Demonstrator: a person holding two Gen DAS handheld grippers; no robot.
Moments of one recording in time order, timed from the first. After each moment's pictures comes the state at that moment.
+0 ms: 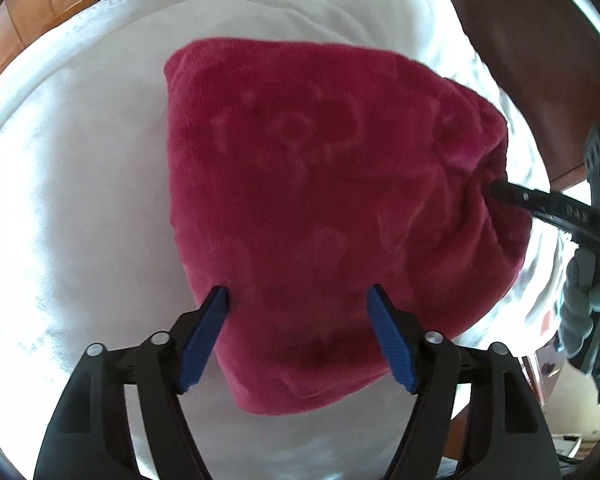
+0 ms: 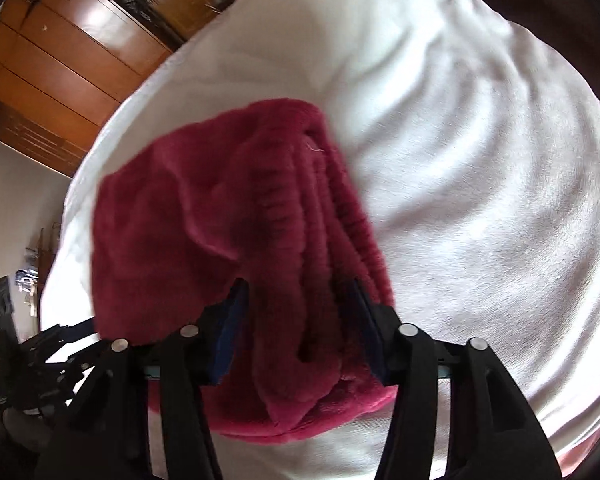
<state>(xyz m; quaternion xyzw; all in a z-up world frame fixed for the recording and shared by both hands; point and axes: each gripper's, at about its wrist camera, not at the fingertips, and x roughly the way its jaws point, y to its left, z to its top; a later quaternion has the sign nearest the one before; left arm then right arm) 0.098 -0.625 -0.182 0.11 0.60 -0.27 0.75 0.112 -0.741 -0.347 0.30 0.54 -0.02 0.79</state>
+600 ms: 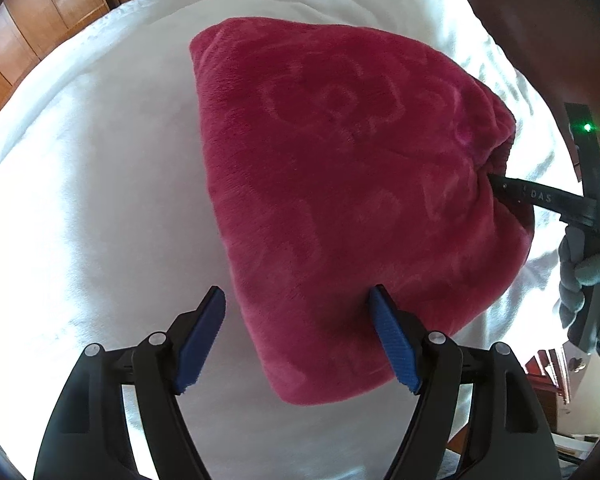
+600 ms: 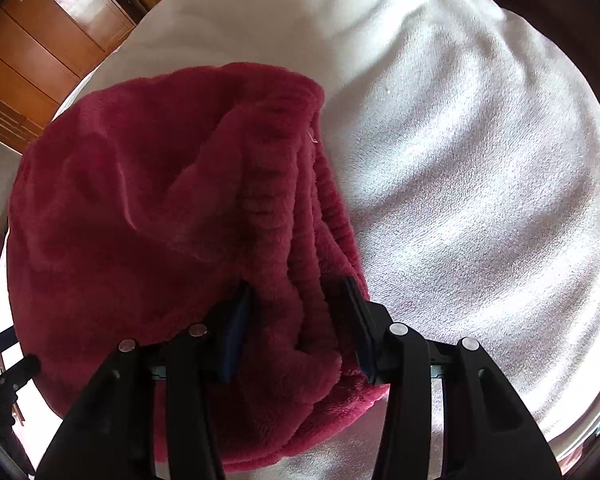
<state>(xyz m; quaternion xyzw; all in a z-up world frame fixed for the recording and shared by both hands) 0.088 -0.610 -0.177 0.15 0.59 -0.23 0.76 0.149 -0.716 -0.406 0.24 0.58 -0.08 0.78</state>
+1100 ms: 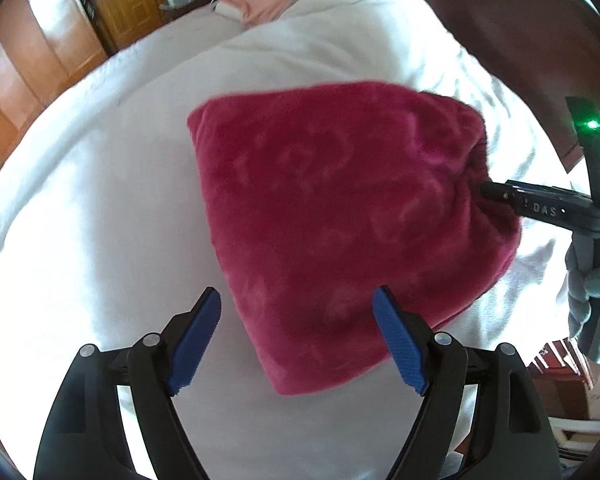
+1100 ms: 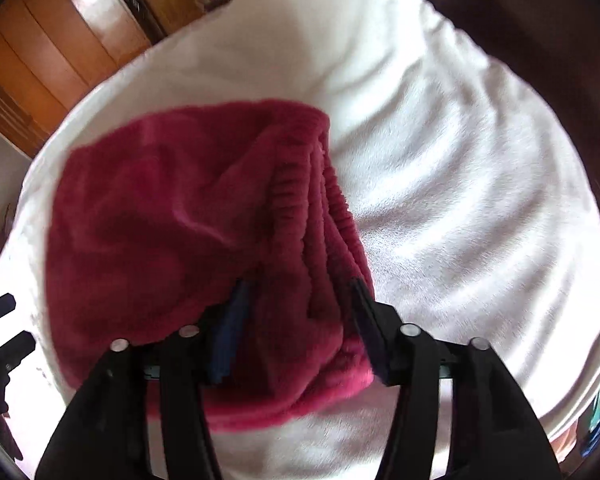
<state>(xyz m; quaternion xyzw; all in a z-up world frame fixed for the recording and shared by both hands) 0.067 -0.615 -0.137 0.19 0.52 -0.26 0.79 0.116 -0.693 -0.348 0.22 0.53 -0.09 0.82</state>
